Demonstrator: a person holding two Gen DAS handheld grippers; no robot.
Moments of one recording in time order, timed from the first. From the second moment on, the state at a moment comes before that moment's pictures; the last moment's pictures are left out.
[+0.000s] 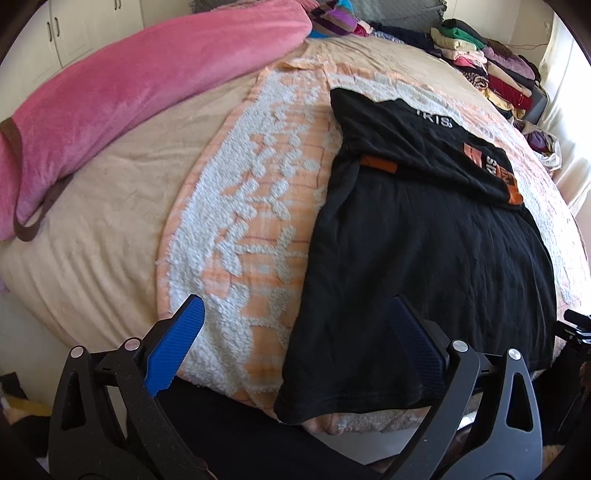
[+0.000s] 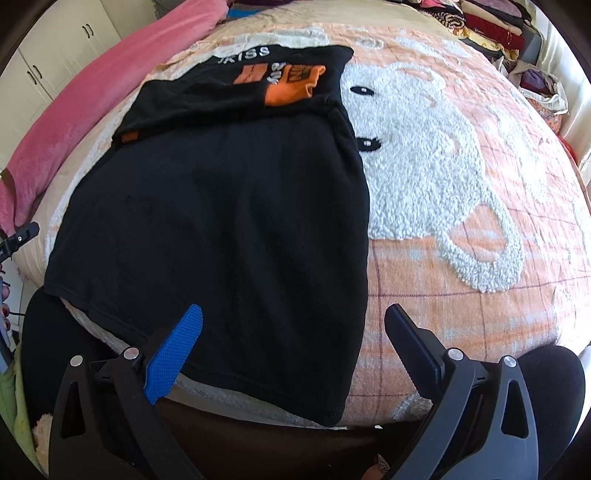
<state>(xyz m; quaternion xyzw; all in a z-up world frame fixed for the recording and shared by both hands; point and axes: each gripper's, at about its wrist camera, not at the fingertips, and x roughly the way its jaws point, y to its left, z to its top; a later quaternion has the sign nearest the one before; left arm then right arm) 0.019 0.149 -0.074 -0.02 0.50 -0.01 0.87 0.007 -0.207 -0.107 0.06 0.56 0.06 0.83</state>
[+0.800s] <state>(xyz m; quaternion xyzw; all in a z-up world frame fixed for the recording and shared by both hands) 0.023 0.129 -0.128 -0.01 0.57 -0.04 0.82 0.010 -0.208 -0.137 0.08 0.61 0.07 0.79</state>
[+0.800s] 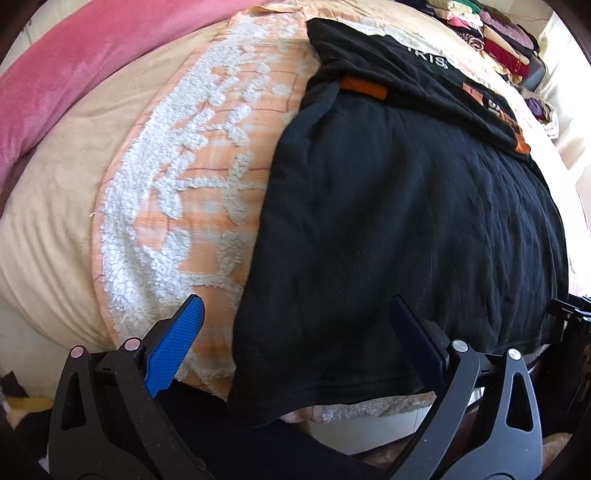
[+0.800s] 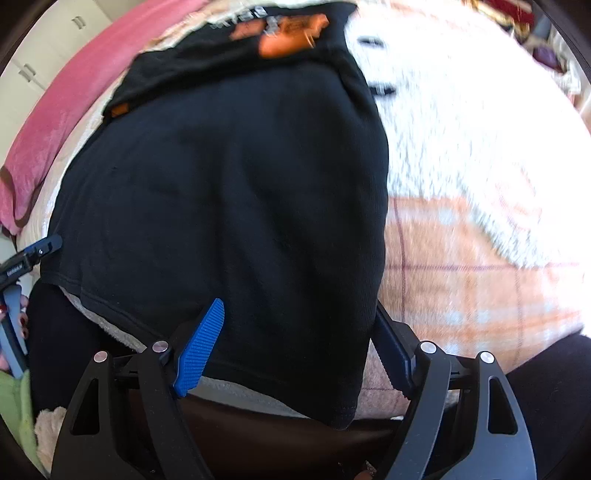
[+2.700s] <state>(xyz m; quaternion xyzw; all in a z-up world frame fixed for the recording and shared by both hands) 0.201 0.098 -0.039 -0.10 0.44 -0.07 0.89 0.194 -0.263 -0.046 0.15 0.37 0.13 0.91</state>
